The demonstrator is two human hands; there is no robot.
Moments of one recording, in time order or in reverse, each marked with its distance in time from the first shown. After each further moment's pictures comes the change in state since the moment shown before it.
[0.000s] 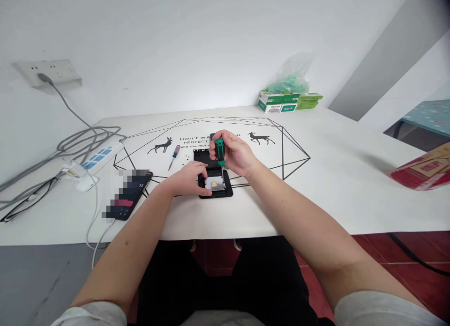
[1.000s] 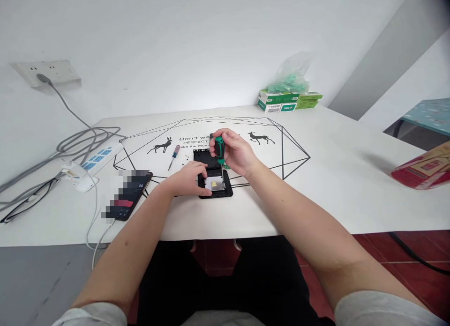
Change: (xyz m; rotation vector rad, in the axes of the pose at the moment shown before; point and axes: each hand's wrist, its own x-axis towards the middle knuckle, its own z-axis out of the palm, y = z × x) left_hand 0.001 -0.005 0.002 0.000 -0.004 0.005; right_hand 0.001 -0.003 0.002 0.015 0.061 -0.026
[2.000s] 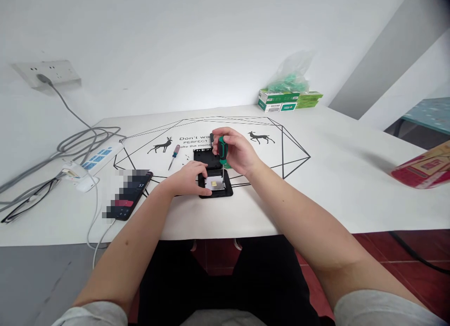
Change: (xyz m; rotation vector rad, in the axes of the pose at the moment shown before) left_hand -0.001 0.000 -0.001 -0.011 0.005 -0.010; right_hand 0.001 -0.003 -0.001 -0.017 0.044 -0.055
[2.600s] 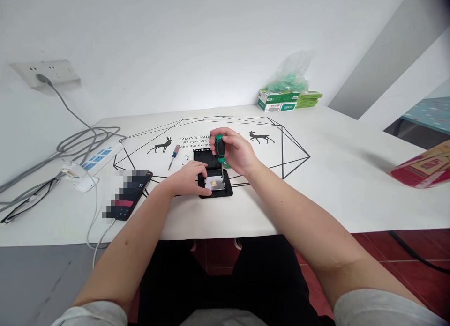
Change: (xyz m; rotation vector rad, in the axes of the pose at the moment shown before) left_hand 0.001 0.000 0.000 0.004 0.003 0.025; right_hand -0.001 0.002 0.001 -0.067 -0.012 0.007
